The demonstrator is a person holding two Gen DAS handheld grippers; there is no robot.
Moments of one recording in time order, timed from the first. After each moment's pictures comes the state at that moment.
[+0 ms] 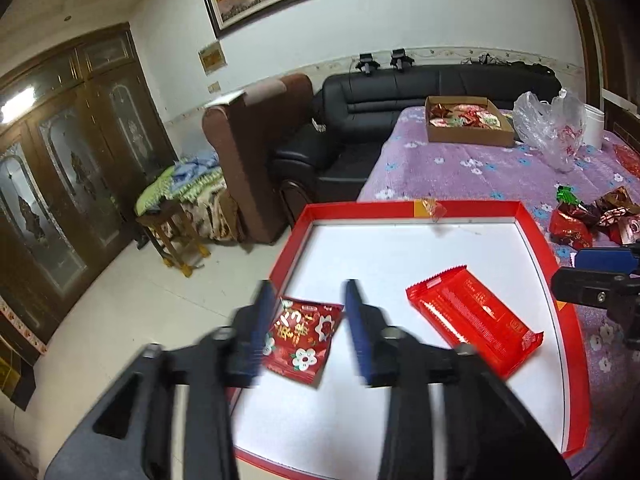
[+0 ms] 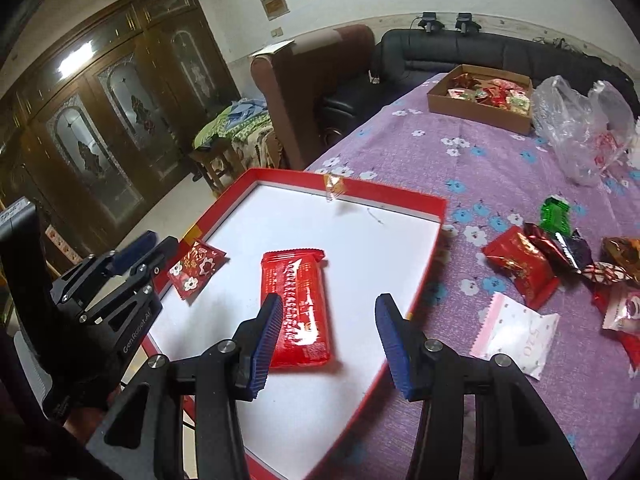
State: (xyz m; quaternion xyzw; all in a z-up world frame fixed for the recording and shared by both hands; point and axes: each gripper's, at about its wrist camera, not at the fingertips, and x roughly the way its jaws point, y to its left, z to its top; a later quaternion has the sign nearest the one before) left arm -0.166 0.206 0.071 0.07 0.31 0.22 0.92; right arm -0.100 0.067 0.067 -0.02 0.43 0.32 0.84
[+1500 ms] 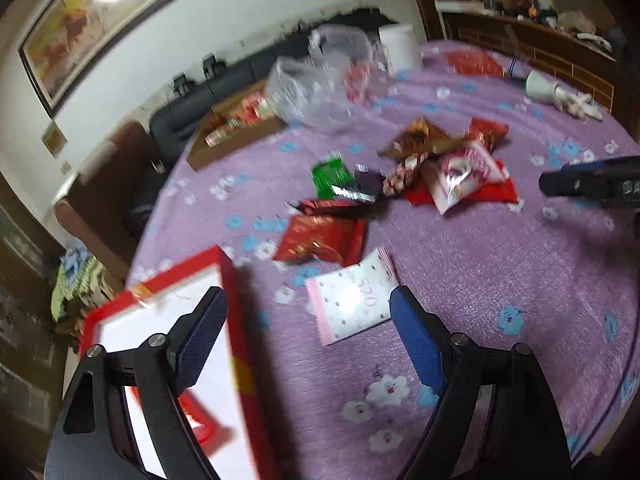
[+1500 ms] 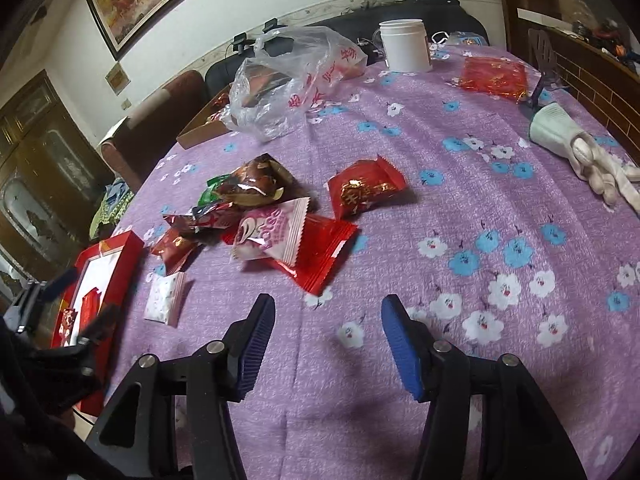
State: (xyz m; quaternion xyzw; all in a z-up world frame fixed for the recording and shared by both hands) left arm -0.087 -0.017 0.049 0.20 0.38 -0.04 0.90; right arm -0.068 -0.233 0.040 0.10 0.45 0.10 0.88
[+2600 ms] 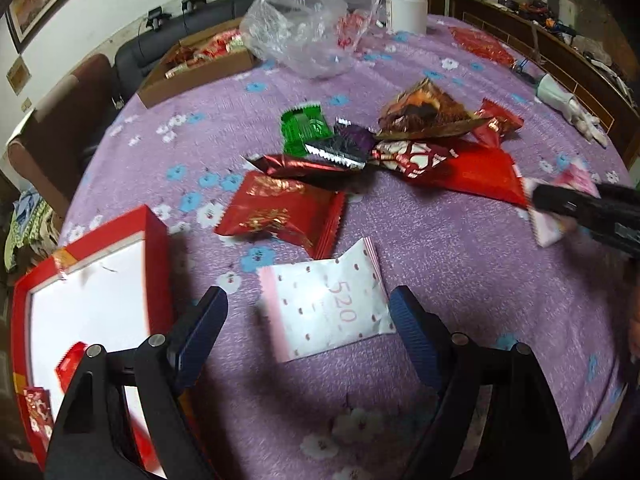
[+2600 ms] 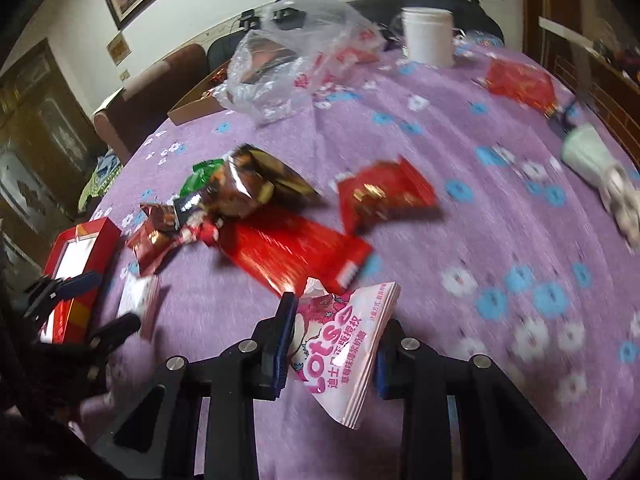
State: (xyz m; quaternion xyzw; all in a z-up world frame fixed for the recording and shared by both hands) left arm -0.042 -0.013 0.017 0.12 0.48 -0.08 0.87; right arm -0.038 -0.218 0.024 0.06 0.47 0.10 0.87
